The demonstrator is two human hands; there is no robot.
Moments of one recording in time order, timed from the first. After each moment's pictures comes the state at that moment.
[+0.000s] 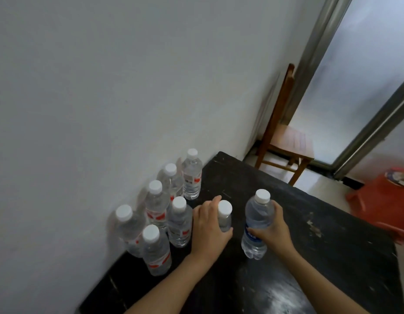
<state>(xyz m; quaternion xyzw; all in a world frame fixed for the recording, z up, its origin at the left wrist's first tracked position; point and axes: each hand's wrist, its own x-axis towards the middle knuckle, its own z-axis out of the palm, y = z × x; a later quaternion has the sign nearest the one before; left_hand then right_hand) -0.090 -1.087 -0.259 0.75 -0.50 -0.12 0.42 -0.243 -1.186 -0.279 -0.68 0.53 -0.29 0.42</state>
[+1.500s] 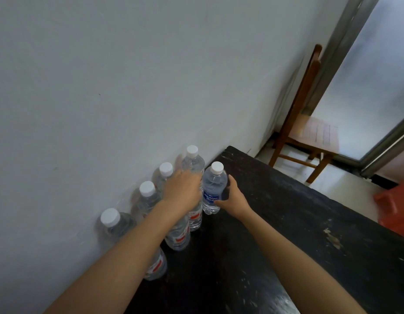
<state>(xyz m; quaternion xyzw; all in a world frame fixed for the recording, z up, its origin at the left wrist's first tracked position) -0.007 -1.153 -0.196 0.83 -0.54 -0.08 0.07 -0.121 -1.259 -0.298 -0.74 0.44 -0.12 0.49</state>
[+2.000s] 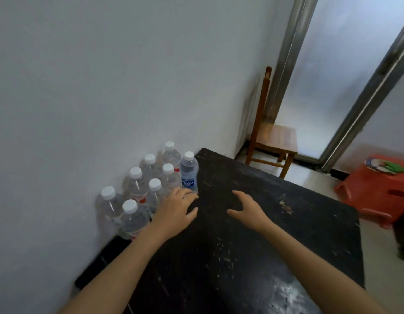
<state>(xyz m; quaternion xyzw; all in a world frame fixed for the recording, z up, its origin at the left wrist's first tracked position) -0.085 -1.052 -0.210 0.72 -0.67 -0.05 0.19 -0.275 -1.173 -0.243 -0.79 0.49 -0.09 0.35</state>
